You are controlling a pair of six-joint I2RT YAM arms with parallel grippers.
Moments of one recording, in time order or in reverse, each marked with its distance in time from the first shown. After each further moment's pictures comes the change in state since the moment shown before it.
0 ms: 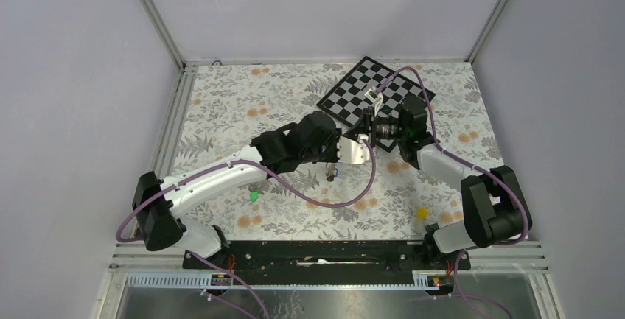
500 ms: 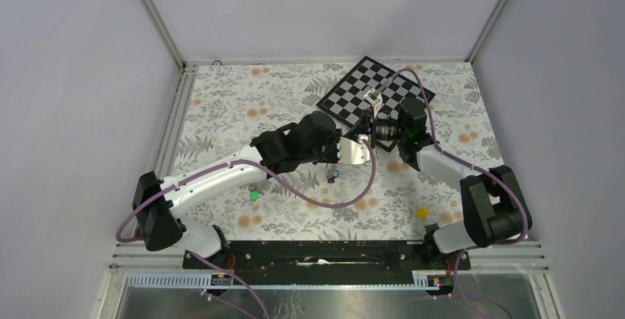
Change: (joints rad) left arm 0.000 0.000 0.000 -0.002 0.026 -0.010; right arm 0.005 0.002 -0.013 0.008 0.000 -0.005
